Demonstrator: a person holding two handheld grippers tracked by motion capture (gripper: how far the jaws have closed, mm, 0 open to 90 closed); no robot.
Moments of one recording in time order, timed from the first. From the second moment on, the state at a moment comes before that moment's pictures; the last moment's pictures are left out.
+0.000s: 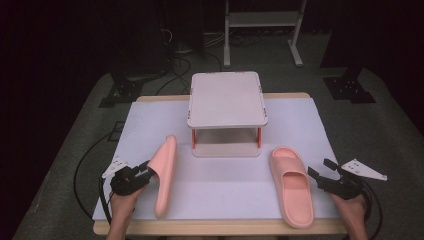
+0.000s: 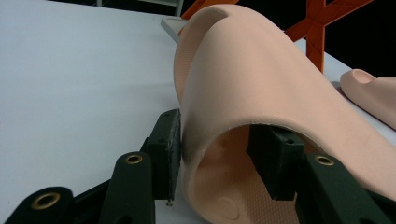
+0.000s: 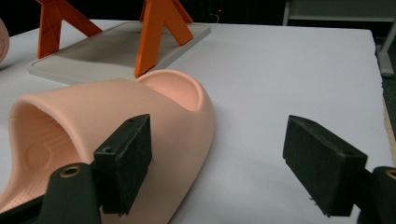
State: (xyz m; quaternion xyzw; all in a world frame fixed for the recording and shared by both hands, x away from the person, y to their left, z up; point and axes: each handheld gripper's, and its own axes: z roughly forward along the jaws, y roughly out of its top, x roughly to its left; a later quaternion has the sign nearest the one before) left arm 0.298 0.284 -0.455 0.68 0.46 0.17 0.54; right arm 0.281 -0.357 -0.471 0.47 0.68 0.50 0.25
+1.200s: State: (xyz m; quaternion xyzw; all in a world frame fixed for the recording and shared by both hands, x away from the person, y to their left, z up) left arm 0.301 0.261 -0.458 0.69 0.44 0.17 0.55; right arm 0.276 -0.361 -0.469 0.46 0.68 0.52 0.25
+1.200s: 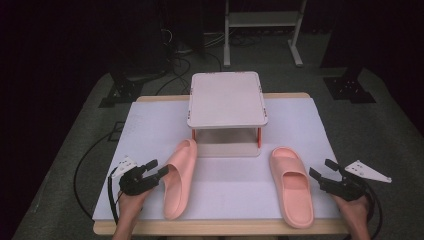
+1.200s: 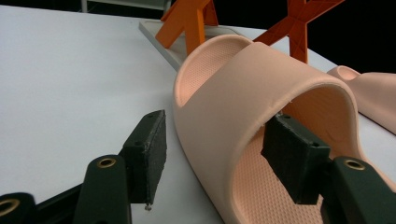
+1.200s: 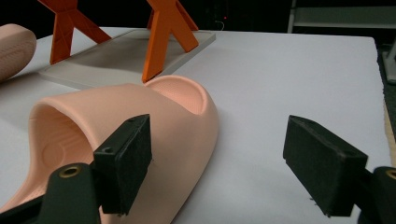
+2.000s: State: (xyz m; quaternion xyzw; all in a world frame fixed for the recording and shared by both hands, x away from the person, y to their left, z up) left arm 0.304 0.231 -0.463 0.73 0.40 0.17 0.52; right arm 0.263 -0.360 -0.462 0.43 0.67 0.55 0.23
